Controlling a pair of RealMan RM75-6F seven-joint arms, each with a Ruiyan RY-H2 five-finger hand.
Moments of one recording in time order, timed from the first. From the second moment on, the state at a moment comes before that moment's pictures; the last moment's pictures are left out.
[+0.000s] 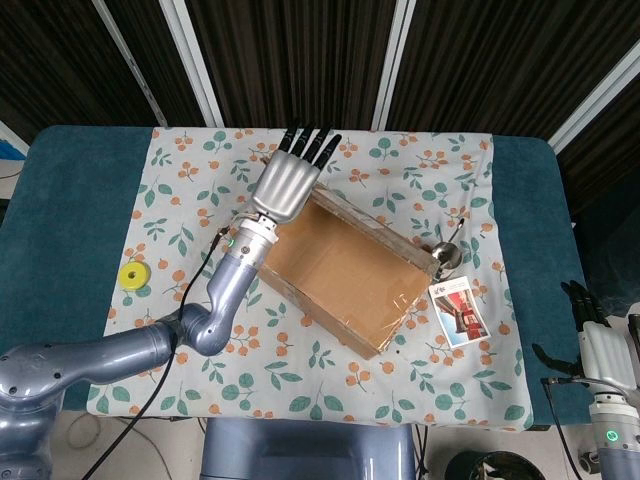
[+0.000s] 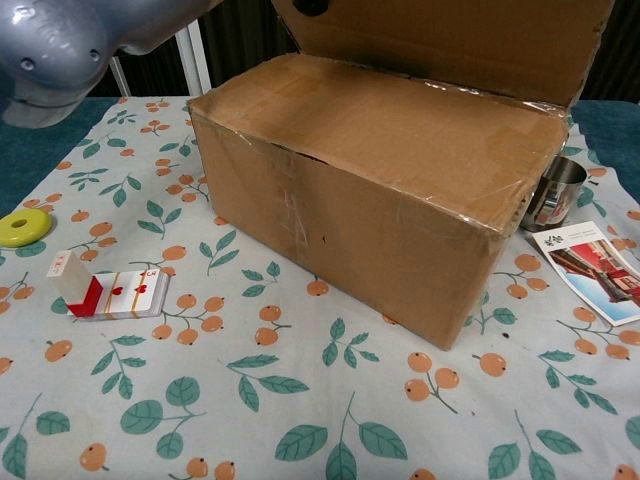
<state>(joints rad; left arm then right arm) -1.21 -1.70 -0.47 -1.17 1.01 0.97 0.74 0.09 -1.12 0.13 -1.70 -1.28 1.35 0.13</state>
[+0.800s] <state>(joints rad) -1.52 -1.96 -0.49 -0.48 1.06 0.82 0.57 0.09 -1.12 0.14 -1.70 -1.24 1.33 0.14</state>
